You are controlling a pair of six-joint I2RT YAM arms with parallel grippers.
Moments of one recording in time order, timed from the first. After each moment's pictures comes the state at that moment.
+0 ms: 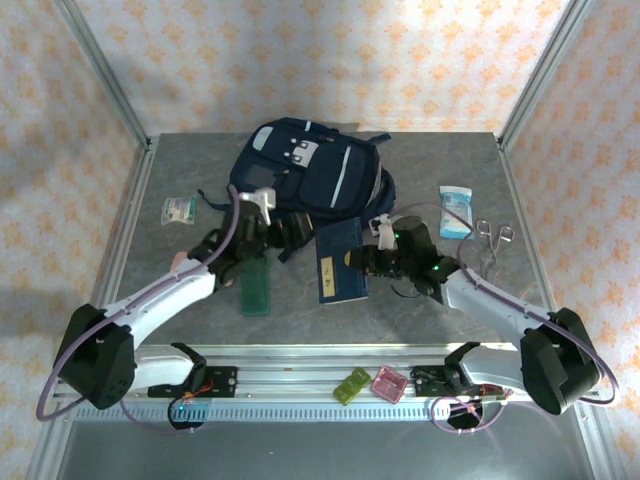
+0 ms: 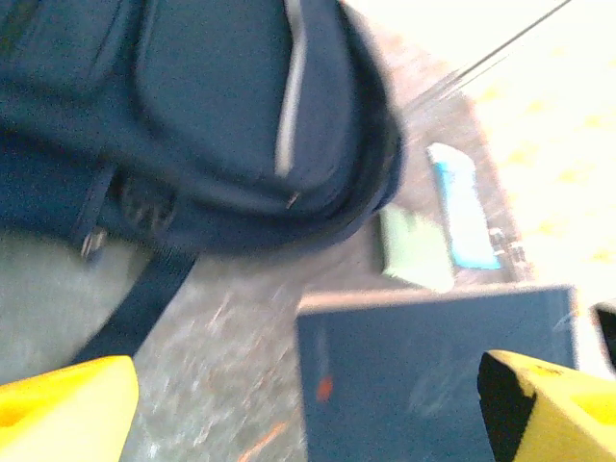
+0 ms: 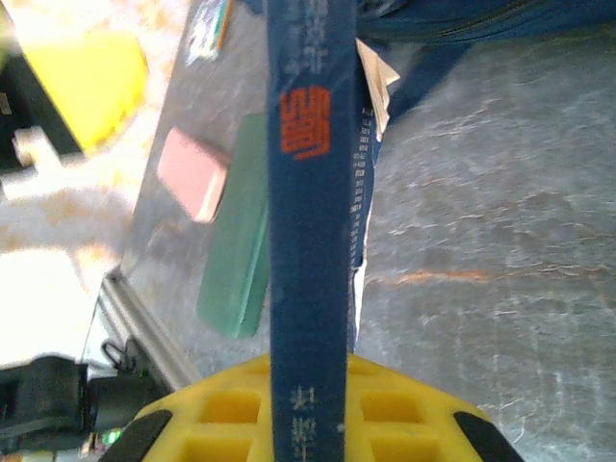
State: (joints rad) left arm -0.43 1.24 0.82 -0.03 0.22 -0.64; right arm 0.54 1.18 0.64 -0.10 -0.54 0.63
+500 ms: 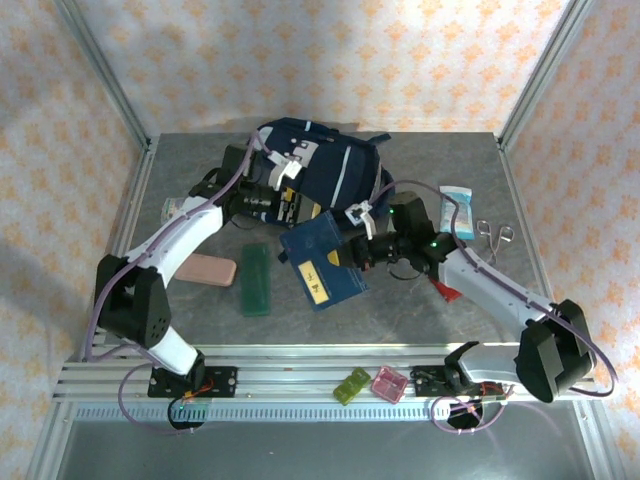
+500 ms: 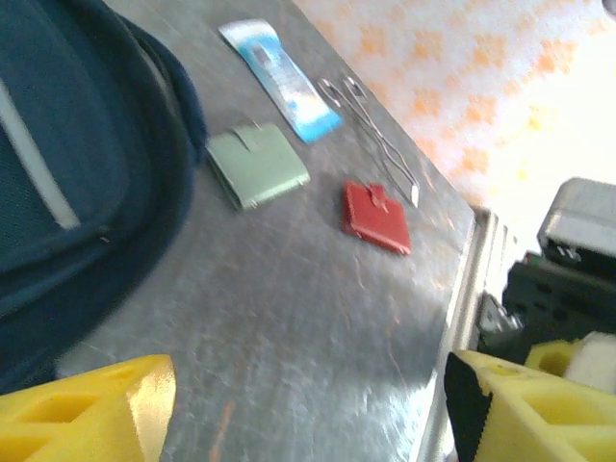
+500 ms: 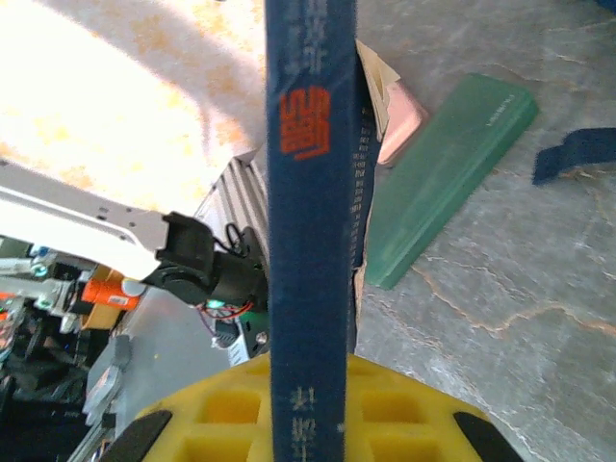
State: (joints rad) left arm -0.29 1.60 1.29 -0.46 0.89 -0.07; right arm 0.54 1.27 0.88 -0.26 -0.93 0.36
